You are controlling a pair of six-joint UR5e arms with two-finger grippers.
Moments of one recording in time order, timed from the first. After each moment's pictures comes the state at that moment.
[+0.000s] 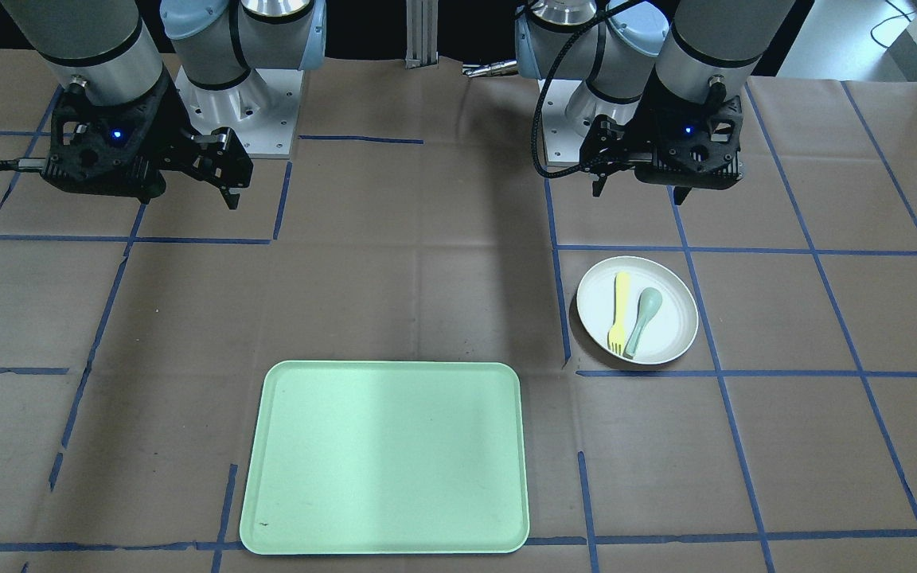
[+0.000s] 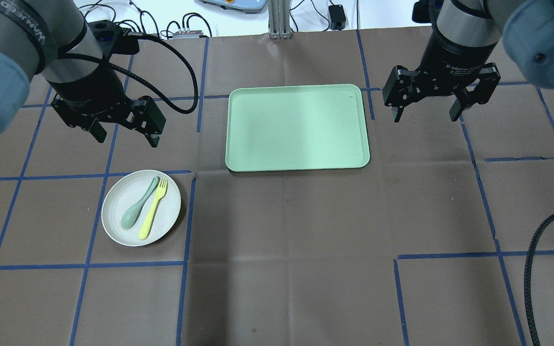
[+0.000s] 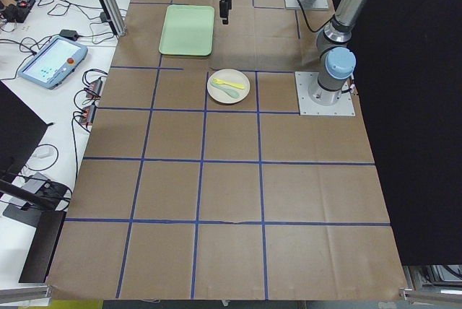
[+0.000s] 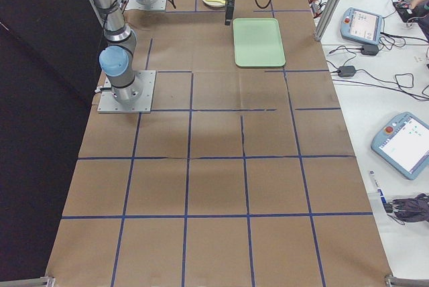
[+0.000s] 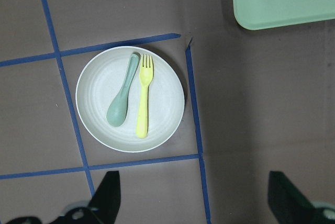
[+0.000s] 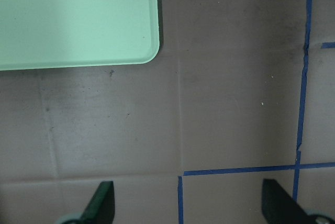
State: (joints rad) left arm -1.57 -1.54 -1.62 -1.62 1.61 0.12; right arm 1.59 -1.55 1.56 -1.52 -1.58 0.06
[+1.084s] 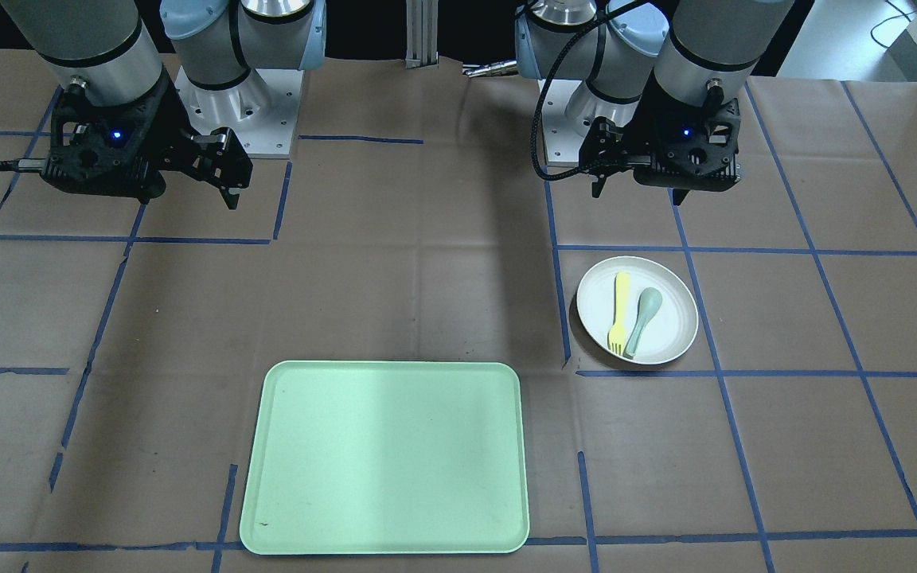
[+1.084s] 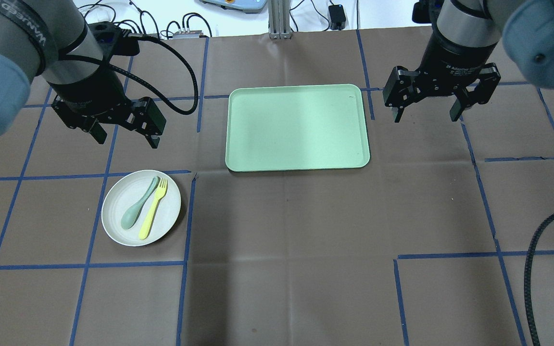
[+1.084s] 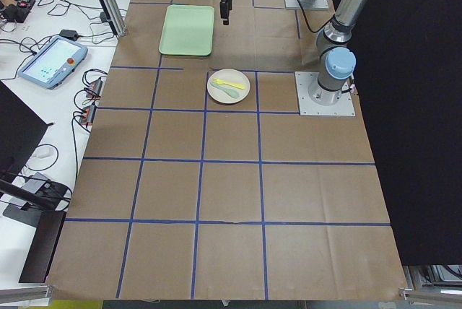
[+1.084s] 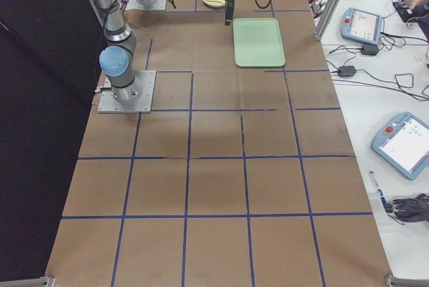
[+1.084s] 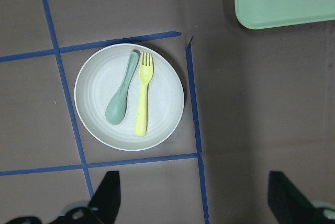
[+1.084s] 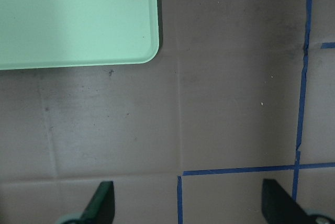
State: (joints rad) left arm -1.57 -1.54 -1.63 -1.61 1.61 0.12; right arm 1.58 -1.55 1.56 -1.52 -1.59 0.06
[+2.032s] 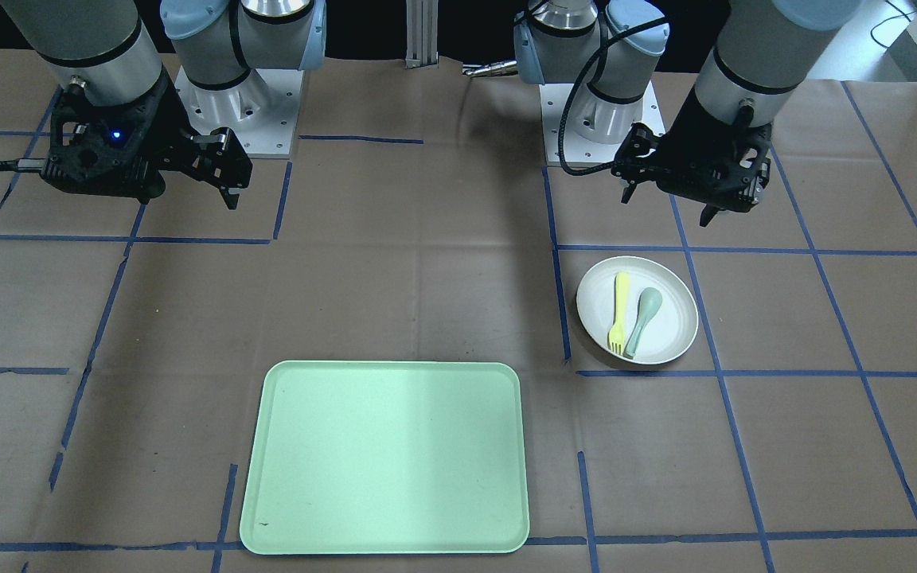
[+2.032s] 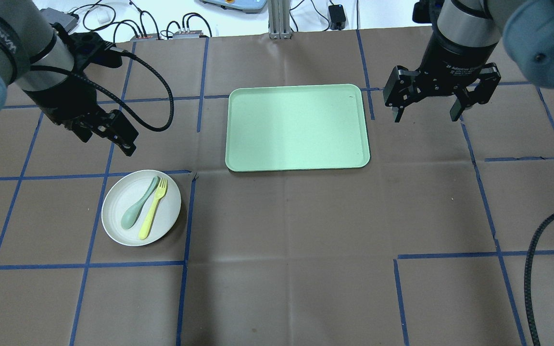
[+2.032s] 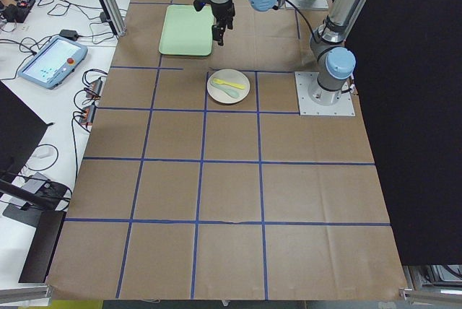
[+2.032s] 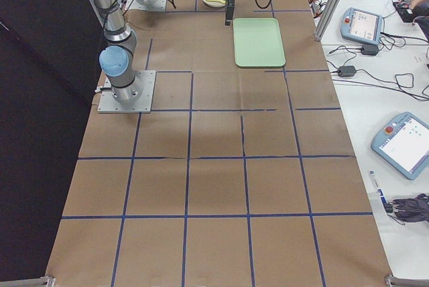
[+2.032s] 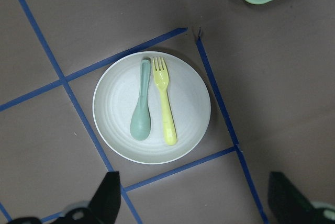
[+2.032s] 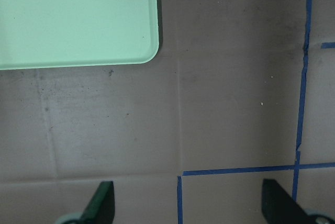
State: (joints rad) left arm -1.33 -1.54 -1.72 -1.58 1.56 0.62; right arm 1.58 -1.55 1.56 -1.52 -1.58 0.06
